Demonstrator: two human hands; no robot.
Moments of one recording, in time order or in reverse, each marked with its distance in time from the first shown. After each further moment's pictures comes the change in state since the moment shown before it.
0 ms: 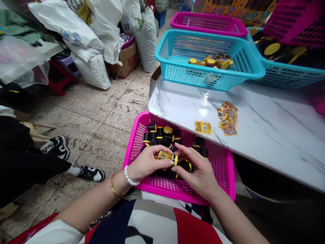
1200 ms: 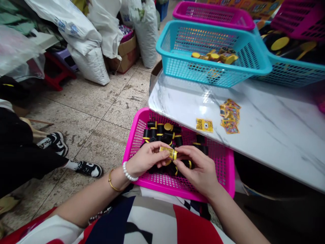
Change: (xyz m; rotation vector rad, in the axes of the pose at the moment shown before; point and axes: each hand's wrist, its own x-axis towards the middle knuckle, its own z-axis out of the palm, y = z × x) left_hand 0.003 -0.006 0.001 -0.029 -0.018 0.038; right_hand 0.001 0.001 0.003 -0.043 0.082 -0.048
